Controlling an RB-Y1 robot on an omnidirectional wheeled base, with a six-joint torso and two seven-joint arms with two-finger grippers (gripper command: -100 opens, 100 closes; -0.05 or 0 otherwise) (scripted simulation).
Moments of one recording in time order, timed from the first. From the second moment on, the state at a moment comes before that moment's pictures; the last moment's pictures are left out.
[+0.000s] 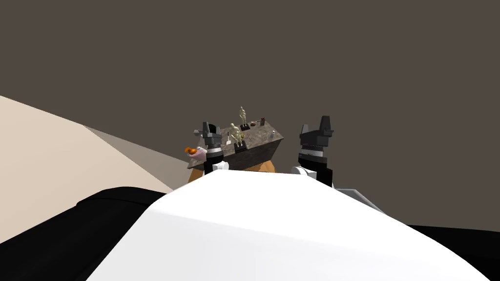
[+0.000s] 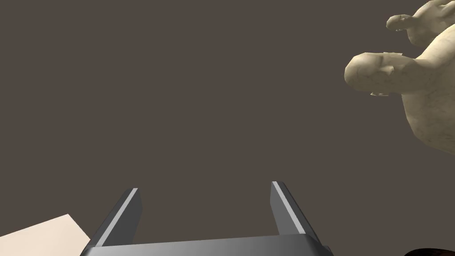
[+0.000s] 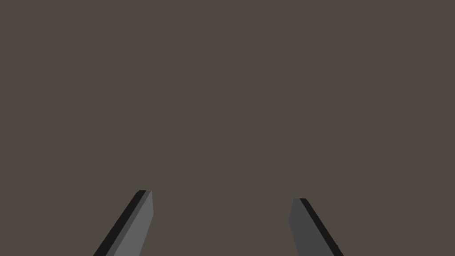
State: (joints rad) left arm 0.50 0.01 -0.06 -2.29 0.11 -0.45 -0.07; right arm 0.54 -0.01 0.03 -2.38 -0.11 -0.35 0.06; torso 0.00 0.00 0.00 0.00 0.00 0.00
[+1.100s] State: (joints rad) left arm 0.50 0.01 -0.06 -2.29 0.11 -0.45 -0.07; right arm 0.57 -0.30 0.16 -2.28 0.02 -0.35 0.16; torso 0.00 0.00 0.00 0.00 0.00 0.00
